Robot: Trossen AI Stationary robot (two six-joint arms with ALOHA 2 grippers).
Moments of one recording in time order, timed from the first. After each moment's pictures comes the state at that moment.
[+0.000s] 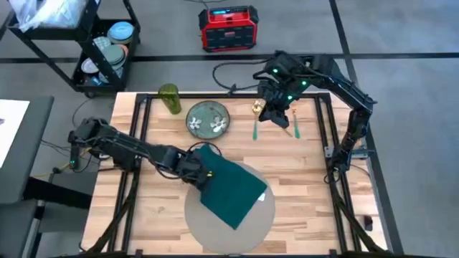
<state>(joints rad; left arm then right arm) -0.27 1.51 1.12 -0.81 -0.08 -1.18 -0.34 1.76 2.33 -1.57 -0.44 -0.10</state>
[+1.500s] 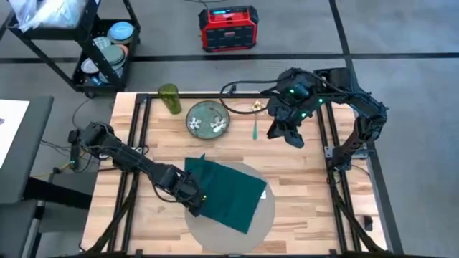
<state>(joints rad) -0.46 1.59 1.10 -0.80 0.04 -1.30 -0.11 1.68 2.33 -1.57 -0.36 0.02</state>
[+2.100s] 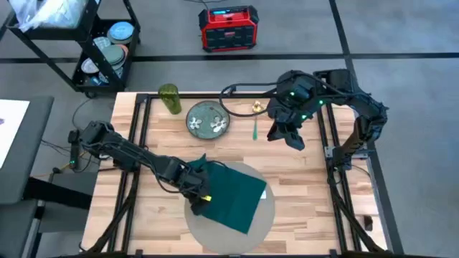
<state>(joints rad) -0.39 1.60 1.19 -0.76 0.12 -0.91 -0.10 1.68 2.33 -1.57 -0.36 0.03</state>
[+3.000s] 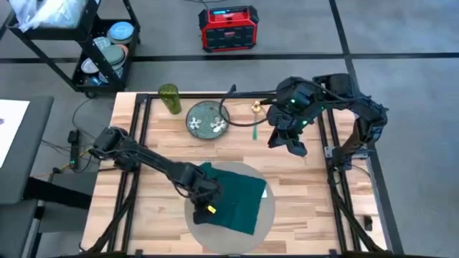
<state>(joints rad) -0.37 1.80 1.34 -0.80 0.28 -0.58 -0.03 1.68 2.33 -1.57 -0.36 0.04</state>
